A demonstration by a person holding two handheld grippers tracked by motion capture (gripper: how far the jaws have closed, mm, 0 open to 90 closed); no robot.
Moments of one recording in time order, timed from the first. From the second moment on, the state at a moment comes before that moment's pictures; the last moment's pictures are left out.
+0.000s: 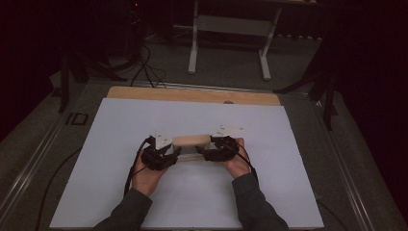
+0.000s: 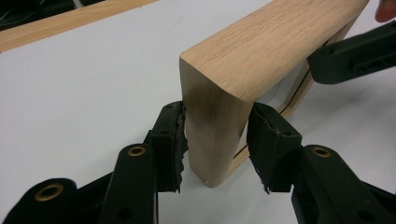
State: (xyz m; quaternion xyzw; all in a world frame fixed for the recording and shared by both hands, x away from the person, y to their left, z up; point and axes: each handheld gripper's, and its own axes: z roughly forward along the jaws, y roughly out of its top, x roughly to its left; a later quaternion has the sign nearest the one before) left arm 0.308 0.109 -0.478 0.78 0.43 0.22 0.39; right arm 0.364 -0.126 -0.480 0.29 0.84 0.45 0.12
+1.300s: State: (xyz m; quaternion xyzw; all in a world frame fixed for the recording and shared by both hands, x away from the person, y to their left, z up) left arm 0.331 0.125 -0.476 0.77 0.42 0.20 0.43; right arm 0.366 -0.136 -0.478 0.30 0.82 0.46 0.14
